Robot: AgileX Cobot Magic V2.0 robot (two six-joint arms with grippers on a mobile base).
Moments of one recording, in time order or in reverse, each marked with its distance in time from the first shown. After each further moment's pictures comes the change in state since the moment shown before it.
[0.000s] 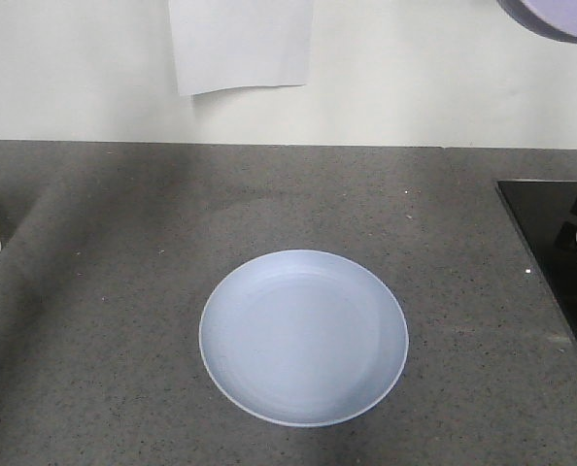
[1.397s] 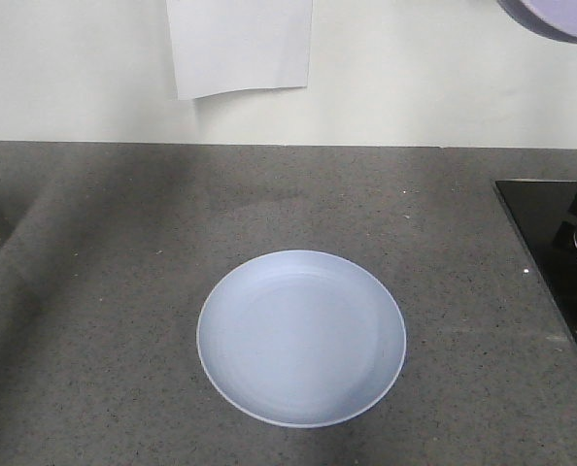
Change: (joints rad) left arm 0.000 0.000 0.000 0.000 0.000 0.000; right arm 0.000 0.000 0.000 0.000 0.000 0.000
